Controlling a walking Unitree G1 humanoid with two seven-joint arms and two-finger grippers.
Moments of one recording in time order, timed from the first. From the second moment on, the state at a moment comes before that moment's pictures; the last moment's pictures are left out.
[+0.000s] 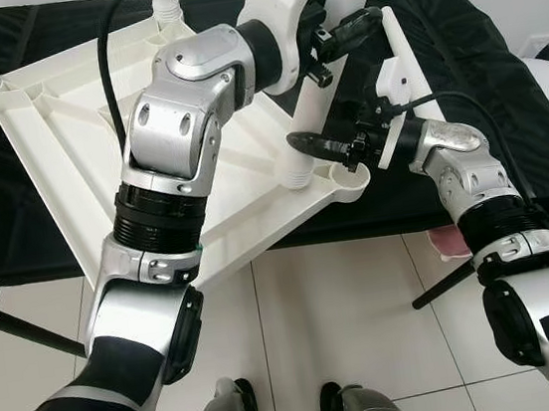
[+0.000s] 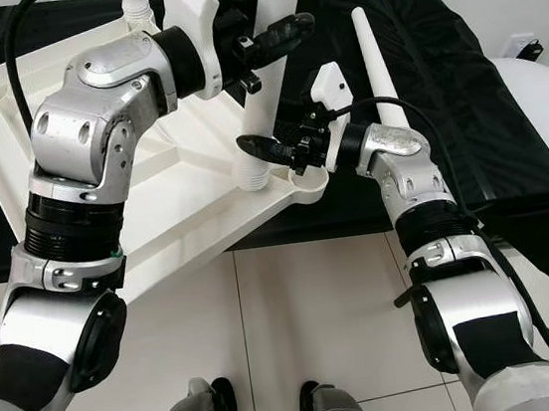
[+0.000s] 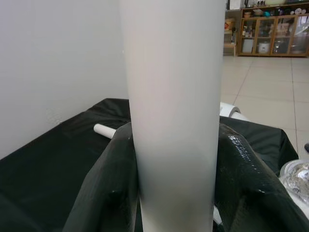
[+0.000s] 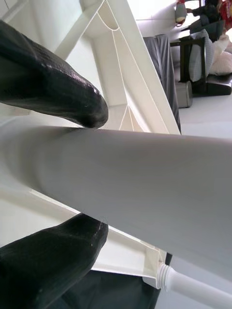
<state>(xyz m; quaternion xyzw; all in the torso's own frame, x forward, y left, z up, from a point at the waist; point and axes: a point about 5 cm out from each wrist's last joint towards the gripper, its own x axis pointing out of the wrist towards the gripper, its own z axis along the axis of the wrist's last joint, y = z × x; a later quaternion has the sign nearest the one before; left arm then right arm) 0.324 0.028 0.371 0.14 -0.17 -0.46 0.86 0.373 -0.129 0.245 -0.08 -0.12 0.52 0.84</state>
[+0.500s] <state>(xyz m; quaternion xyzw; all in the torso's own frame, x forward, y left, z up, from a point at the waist) 0.323 0.025 0.371 0.14 -0.16 -0.46 0.86 0.371 -0.129 0.240 -0.06 -0.09 0.57 0.82</state>
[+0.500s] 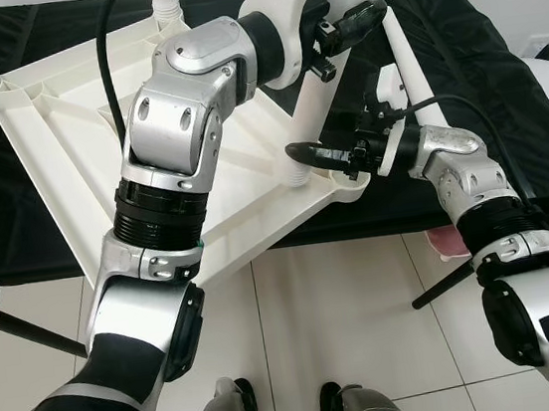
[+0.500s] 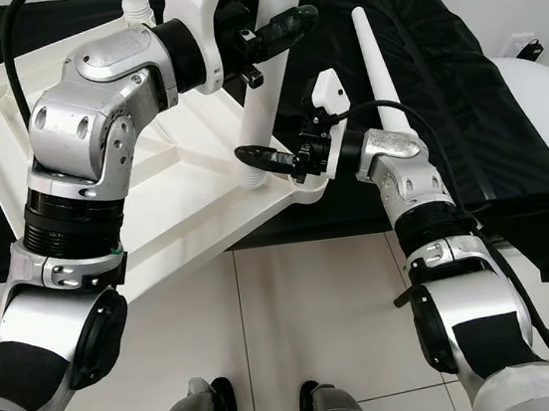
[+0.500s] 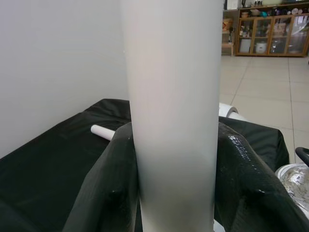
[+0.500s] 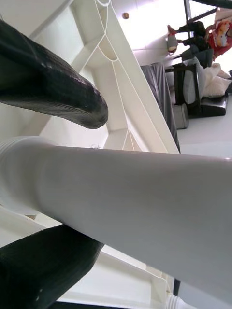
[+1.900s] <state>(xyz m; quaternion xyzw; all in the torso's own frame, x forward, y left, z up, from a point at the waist) 0.322 0.026 0.376 0.14 -0.17 -0.46 0.86 0.364 -0.107 0.226 0.04 -0.14 0.42 0.90</state>
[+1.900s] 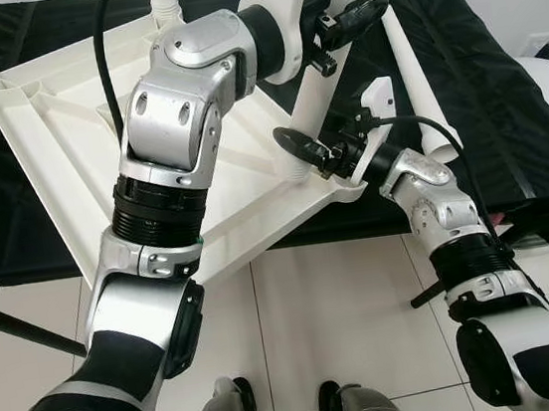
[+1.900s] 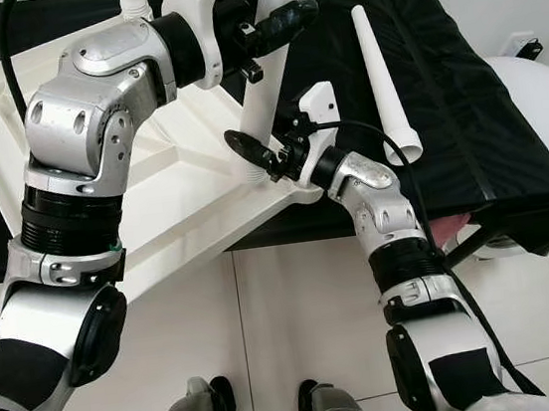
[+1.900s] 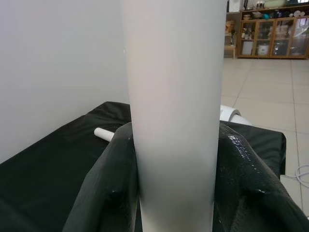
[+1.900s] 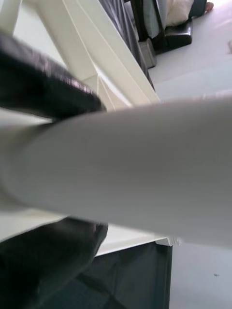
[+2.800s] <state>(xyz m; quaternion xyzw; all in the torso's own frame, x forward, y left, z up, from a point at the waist) 0.322 0.027 0.377 0.14 -0.17 -0.46 0.86 0.361 -0.095 0.225 0.06 -0.14 0.42 0.89</state>
